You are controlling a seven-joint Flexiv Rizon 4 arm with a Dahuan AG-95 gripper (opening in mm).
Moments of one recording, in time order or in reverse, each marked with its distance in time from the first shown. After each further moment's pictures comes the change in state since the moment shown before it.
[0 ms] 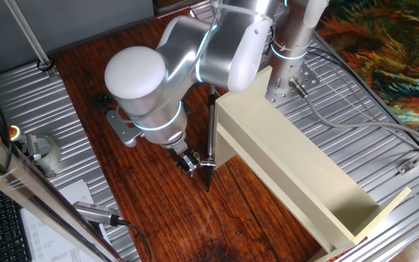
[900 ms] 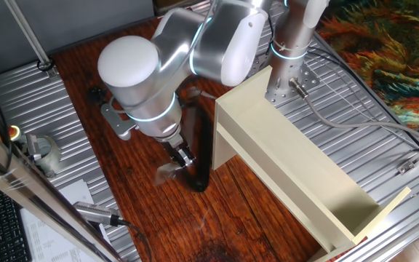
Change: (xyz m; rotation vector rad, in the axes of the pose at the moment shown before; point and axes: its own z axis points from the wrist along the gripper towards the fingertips) arm -0.002 -0.009 -0.004 -0.023 0.007 -0.007
